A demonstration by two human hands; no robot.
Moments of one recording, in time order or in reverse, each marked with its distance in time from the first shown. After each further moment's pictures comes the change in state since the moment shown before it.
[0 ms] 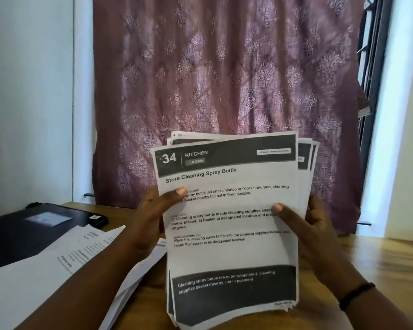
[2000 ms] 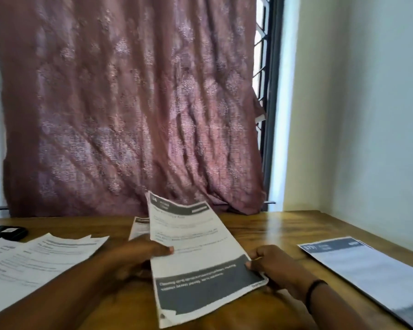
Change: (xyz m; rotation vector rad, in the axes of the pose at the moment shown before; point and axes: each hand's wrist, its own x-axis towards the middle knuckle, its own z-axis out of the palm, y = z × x) left_hand -0.021 -0.074 0.057 0.297 -0.387 -0.696; right_hand -0.087 -0.012 -0.112 -0.797 -0.005 0.740
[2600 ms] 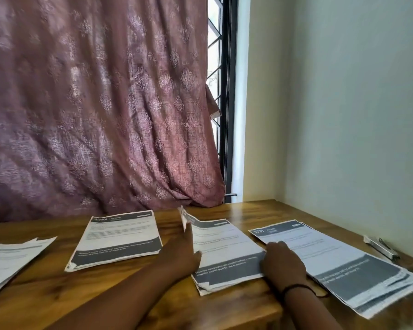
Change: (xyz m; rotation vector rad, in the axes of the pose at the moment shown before) left_hand 0.070 -0.006 0.178 1.056 0.190 0.396; right_hand -0.030 0.094 -0.065 -0.658 0.597 0.124
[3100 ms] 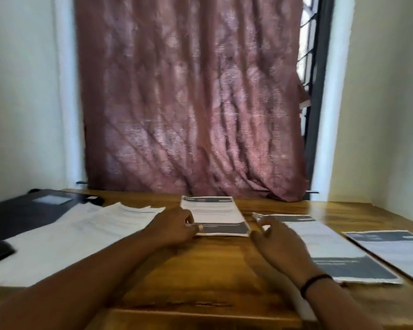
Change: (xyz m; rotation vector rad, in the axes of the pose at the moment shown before) left_hand -0.109 -0.124 -0.128 0.171 0.099 -0.267; right_hand -0.077 -0.166 -0.009 0.408 -0.115 -0.394
